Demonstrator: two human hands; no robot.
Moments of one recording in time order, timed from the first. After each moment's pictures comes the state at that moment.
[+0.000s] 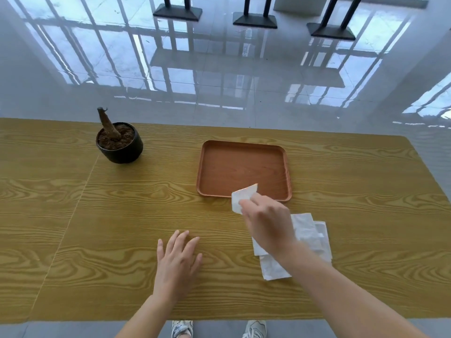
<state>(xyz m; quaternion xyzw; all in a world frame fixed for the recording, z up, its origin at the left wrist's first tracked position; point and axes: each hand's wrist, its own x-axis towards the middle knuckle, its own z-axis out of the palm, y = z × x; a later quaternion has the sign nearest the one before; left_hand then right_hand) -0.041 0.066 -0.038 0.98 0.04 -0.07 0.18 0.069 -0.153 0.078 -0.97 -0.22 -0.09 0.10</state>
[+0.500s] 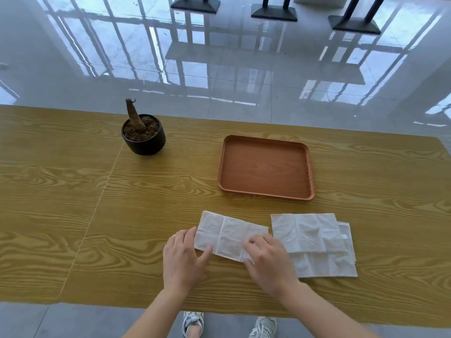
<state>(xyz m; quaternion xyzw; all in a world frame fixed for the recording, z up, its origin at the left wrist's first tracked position) -0.046 0.090 -0.024 0.96 0.17 -0.03 0.24 -0.007 -0.136 -0.002 -0.95 -0.27 0.08 0.09</state>
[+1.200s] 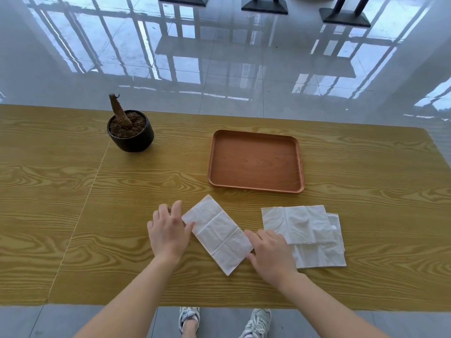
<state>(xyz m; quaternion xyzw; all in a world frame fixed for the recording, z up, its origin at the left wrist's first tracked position) 0.004 0.101 -0.012 0.97 0.19 0.00 0.12 -0.001 -0.158 -0.008 -0.97 -0.19 0.15 0.09</state>
